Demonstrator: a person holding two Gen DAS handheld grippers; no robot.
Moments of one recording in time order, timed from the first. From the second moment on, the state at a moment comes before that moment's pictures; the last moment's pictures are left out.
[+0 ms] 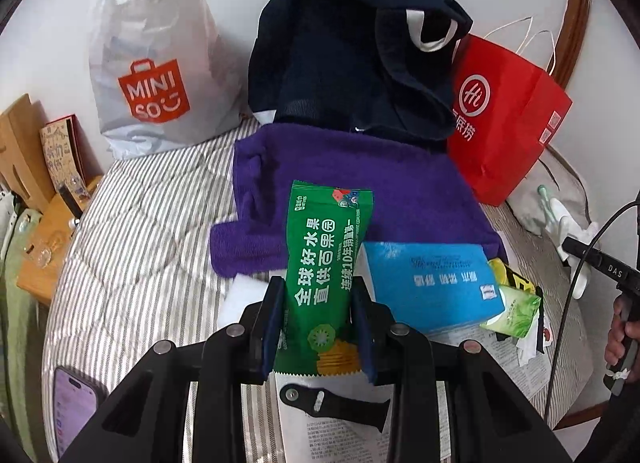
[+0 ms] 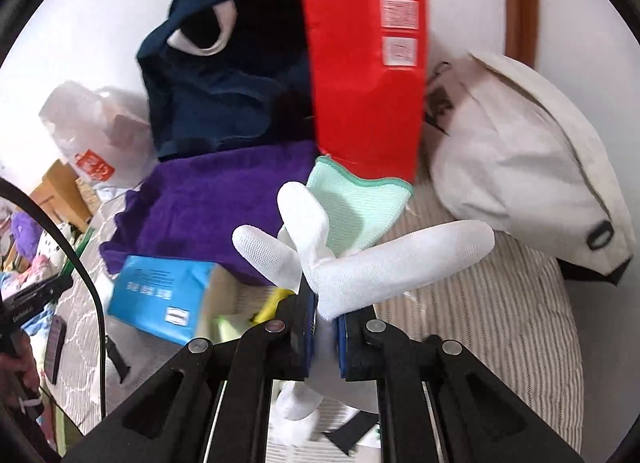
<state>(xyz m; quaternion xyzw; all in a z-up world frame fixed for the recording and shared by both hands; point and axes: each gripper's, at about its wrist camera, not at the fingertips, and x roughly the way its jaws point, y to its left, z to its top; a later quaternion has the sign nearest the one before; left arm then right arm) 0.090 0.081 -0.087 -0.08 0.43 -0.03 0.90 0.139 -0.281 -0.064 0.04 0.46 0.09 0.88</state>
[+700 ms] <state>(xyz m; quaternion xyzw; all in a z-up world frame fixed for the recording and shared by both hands) 0.163 0.090 -0.085 -0.07 0.42 -0.04 0.90 0.210 -0.202 -0.078 0.02 0.48 0.14 0.87</state>
